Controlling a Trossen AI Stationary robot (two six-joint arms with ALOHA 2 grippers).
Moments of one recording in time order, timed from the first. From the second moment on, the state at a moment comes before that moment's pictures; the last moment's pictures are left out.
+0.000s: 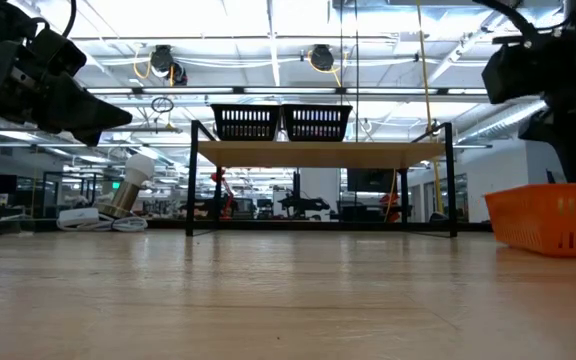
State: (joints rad) left arm 0.09 0.24 0.02 0.09 0.05 -0.04; right arm 0.49 1.36 0.79 -0.77 0.02 0.78
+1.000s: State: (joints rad) left arm 0.09 0.24 0.02 0.10 0.05 -0.05; right arm 0.50 1.41 0.79 -0.78 0.00 0.77
